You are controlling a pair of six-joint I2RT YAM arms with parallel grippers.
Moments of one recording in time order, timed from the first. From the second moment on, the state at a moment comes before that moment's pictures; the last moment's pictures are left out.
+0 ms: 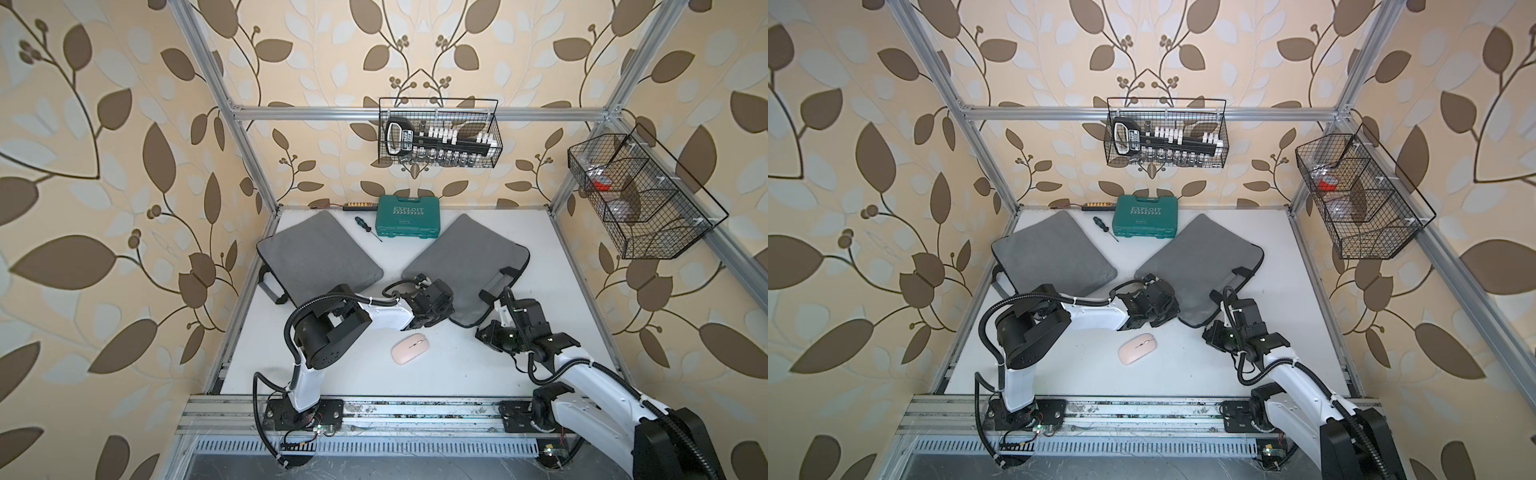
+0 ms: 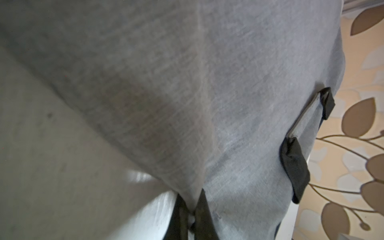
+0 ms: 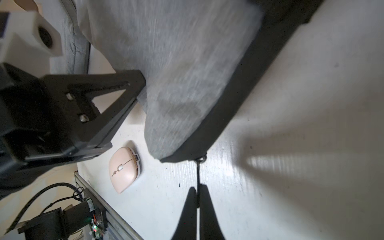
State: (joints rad) left arm -0.93 1.96 1.13 0.03 -0.05 -1.31; right arm 0.28 0.95 0.32 -0.32 -0.38 0.69
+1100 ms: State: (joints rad) left arm -0.66 1.79 0.93 0.11 -0.06 -1.19; right arm -0.02 0.96 0.31 -0.34 -0.28 0.84
